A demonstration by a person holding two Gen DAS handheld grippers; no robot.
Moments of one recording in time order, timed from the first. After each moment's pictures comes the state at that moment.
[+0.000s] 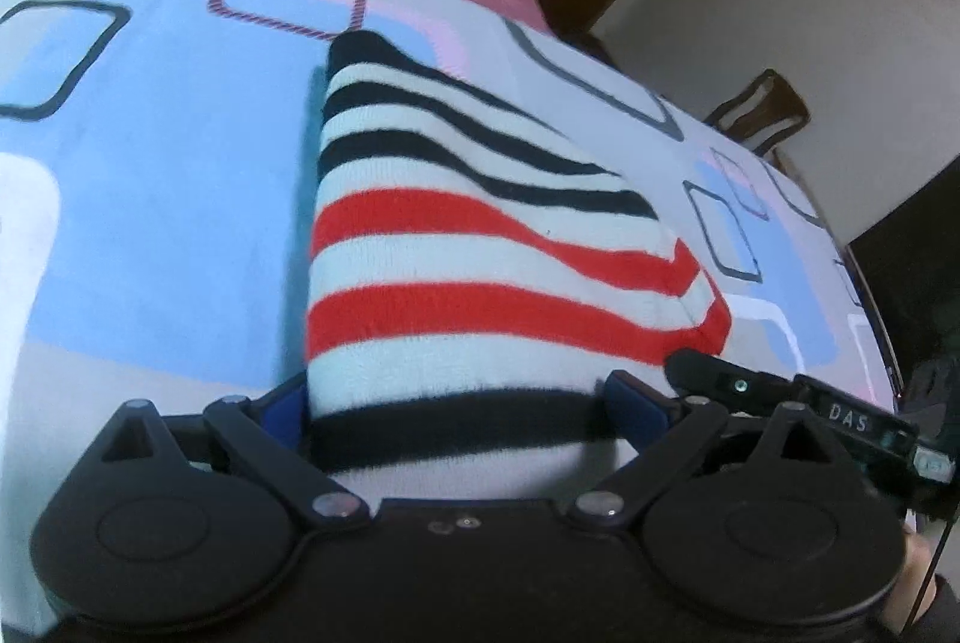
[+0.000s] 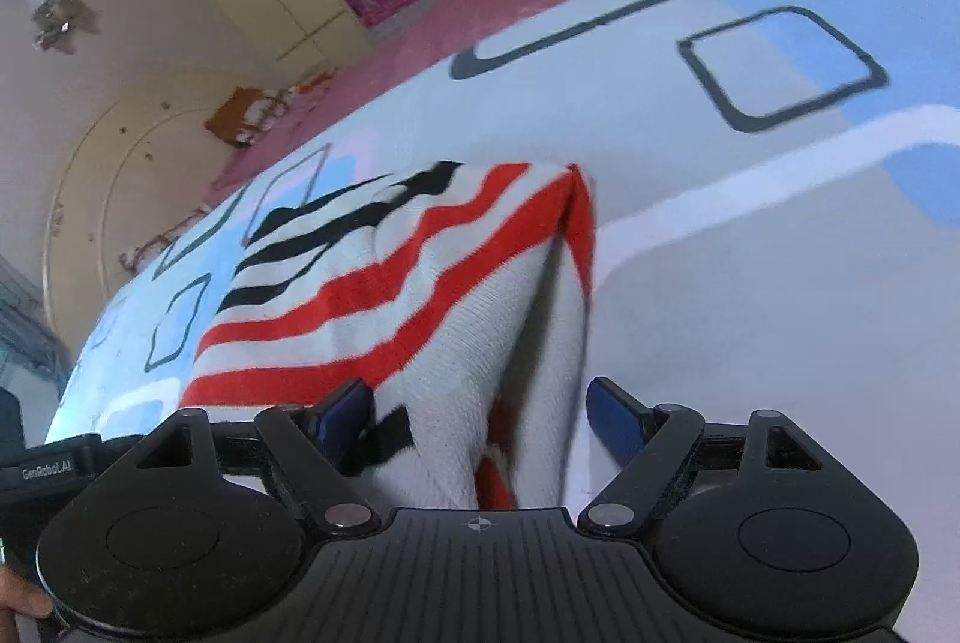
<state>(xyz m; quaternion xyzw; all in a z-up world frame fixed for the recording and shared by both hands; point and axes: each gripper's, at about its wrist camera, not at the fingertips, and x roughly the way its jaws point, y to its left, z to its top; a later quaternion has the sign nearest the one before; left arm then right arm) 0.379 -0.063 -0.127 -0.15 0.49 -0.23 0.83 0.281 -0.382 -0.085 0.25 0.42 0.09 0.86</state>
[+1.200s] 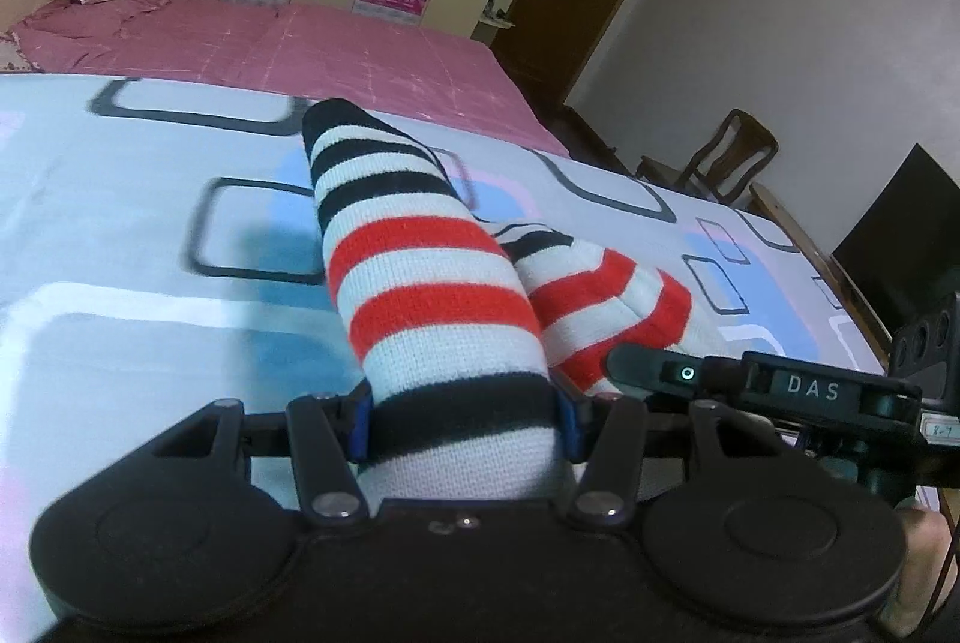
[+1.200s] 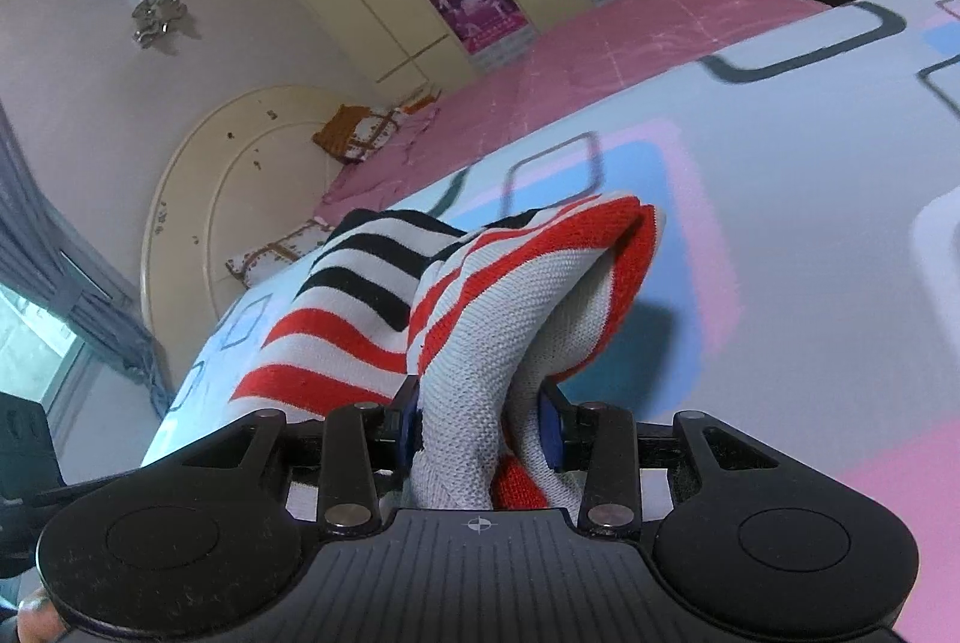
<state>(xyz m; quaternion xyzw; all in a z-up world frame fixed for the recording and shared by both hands) 0.339 0.116 -0.039 -0.11 0.40 -0.25 0.88 0.247 -0.174 -0.006 0.28 0.37 0.14 0.87</state>
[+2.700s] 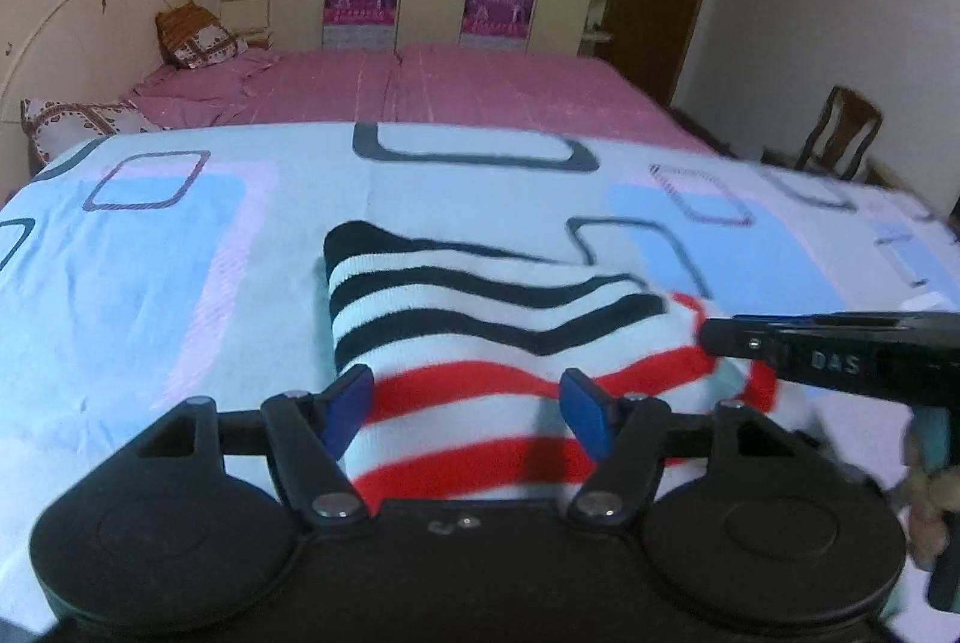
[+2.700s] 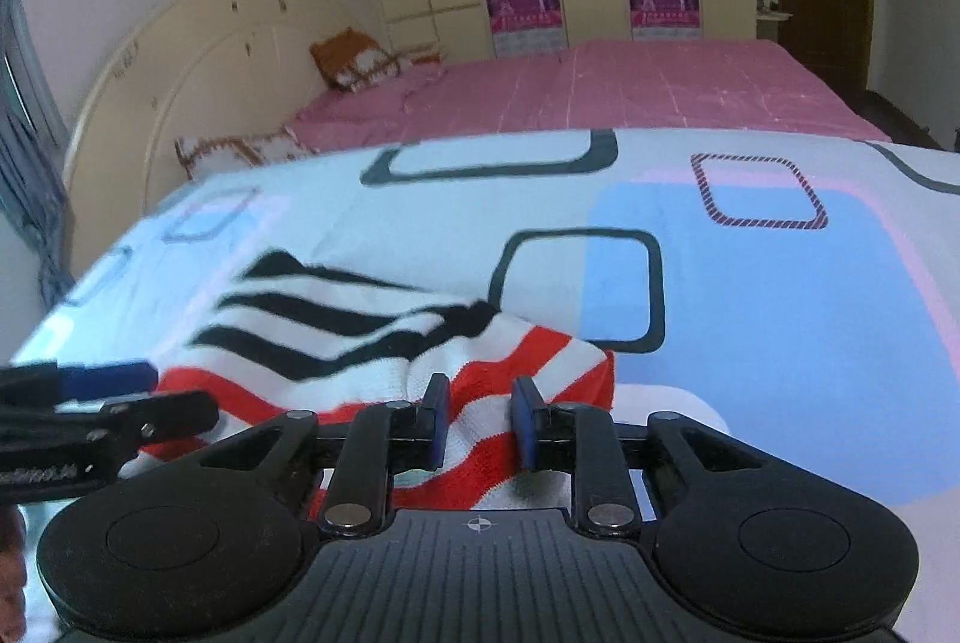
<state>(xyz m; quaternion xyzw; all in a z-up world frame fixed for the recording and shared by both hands) 0.406 0.282 -0.079 0.00 0.38 -0.15 0.91 0.331 0.060 -0.046 0.07 0.38 0.10 0.92</state>
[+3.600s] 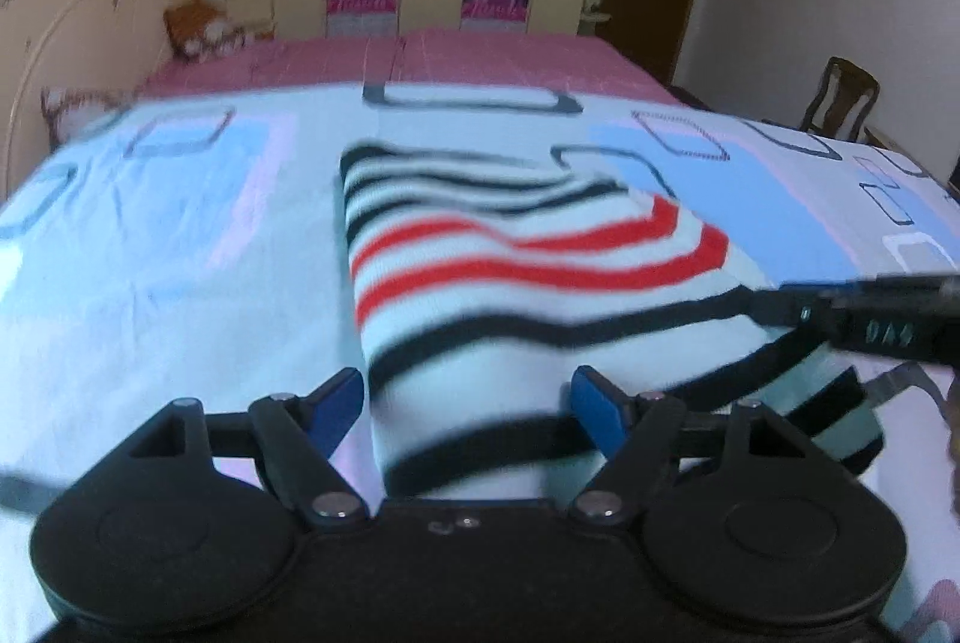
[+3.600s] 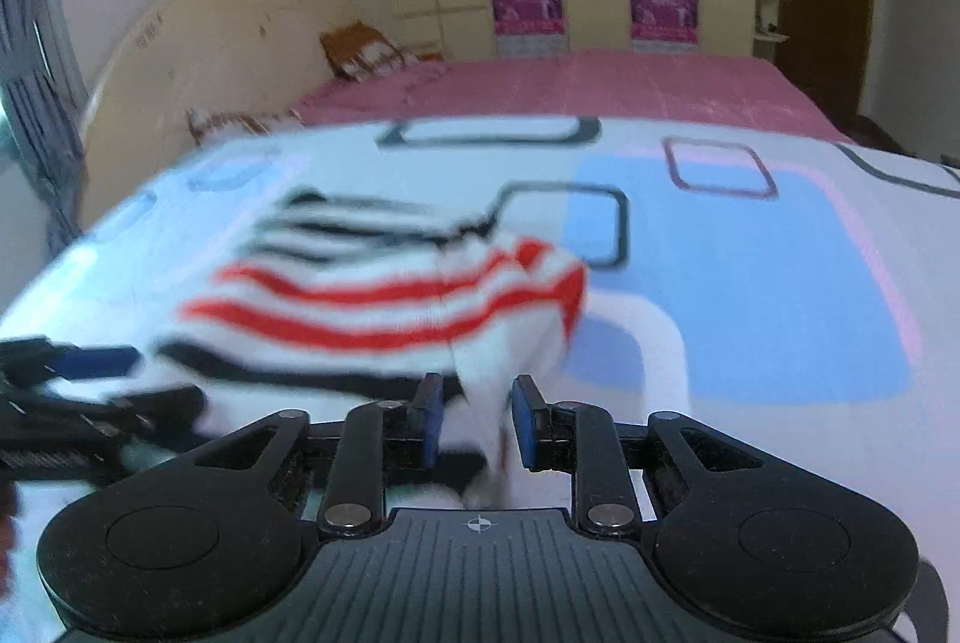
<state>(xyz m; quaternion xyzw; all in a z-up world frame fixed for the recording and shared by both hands) 0.323 0.296 -0.084 0.01 0.39 -0.15 0.91 0.245 0.060 -0.045 0.04 0.38 0.10 0.92</state>
